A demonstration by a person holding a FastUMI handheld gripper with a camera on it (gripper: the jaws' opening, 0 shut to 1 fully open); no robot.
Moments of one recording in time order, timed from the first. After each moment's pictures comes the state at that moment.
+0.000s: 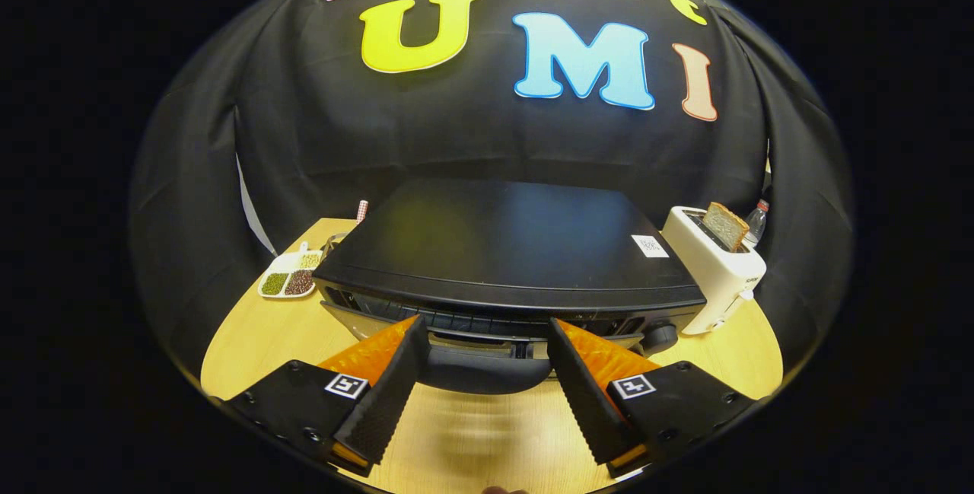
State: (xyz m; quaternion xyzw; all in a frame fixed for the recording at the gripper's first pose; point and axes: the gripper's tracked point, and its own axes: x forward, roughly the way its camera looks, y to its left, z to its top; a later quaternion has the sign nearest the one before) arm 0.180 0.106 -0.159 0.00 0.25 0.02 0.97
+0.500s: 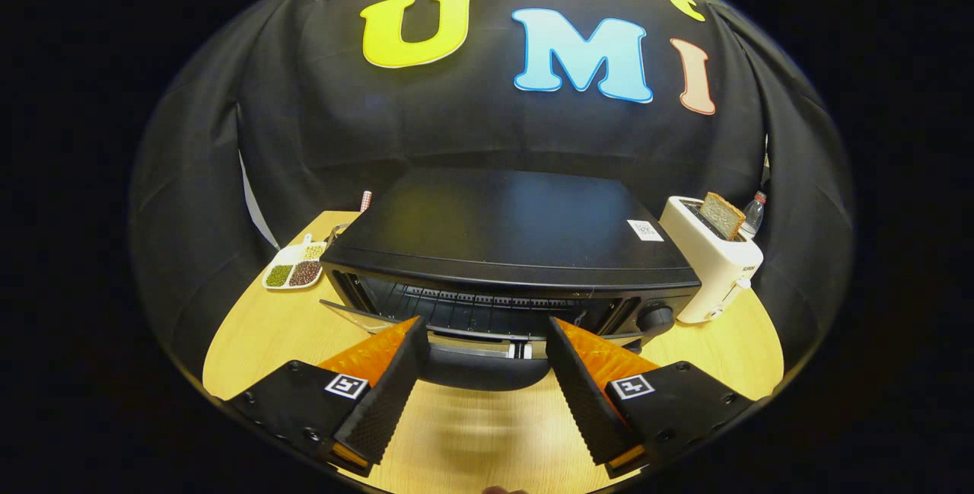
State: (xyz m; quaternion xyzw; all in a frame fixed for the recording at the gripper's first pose) arm 0.162 0.107 -0.164 0.01 0.27 0.02 0.96
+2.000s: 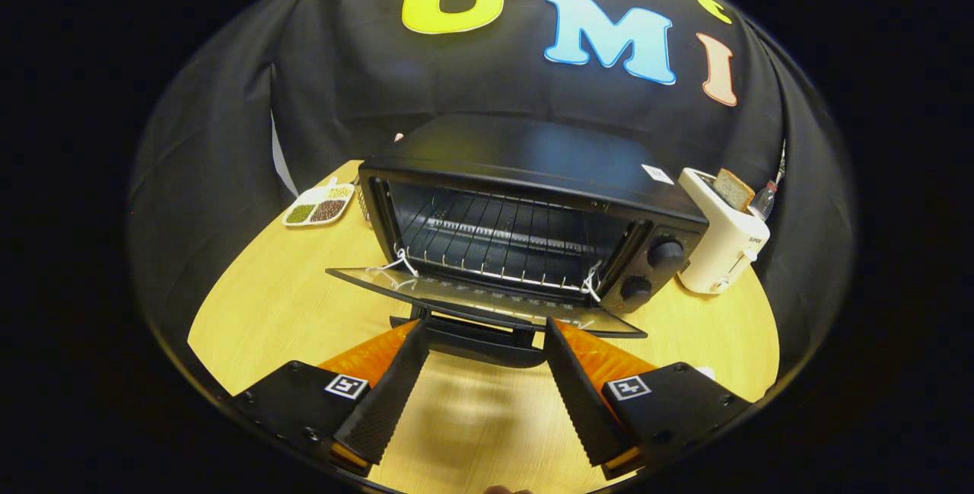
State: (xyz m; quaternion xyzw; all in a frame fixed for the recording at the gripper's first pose) arm 0.086 0.115 -0.223 -0.03 0.33 0.06 0.94
